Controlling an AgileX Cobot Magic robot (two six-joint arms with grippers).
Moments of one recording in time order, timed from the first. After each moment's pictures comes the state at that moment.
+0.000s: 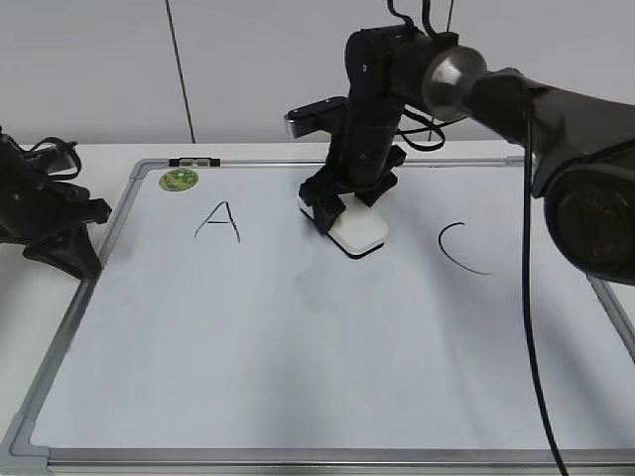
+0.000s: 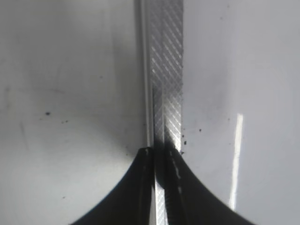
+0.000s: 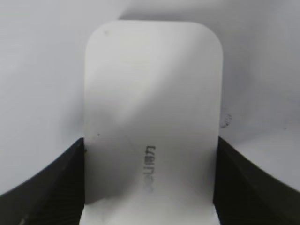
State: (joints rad) left arm 0.03 2.15 -1.45 -0.37 0.90 0.25; right arm 0.41 2.57 -2.39 0.06 1.24 -0.24
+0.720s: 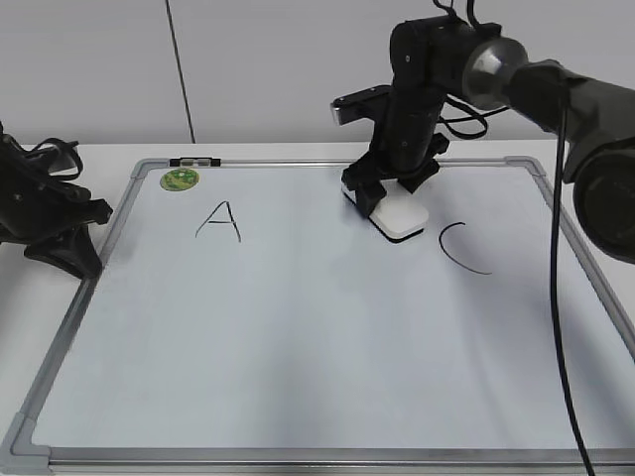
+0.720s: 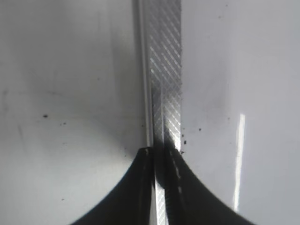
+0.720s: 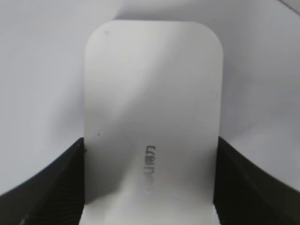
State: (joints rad) left arm 0.03 2.15 -1.45 -0.36 0.90 0.25; right arm 0.32 2.57 -2.39 0.00 1.23 -0.23
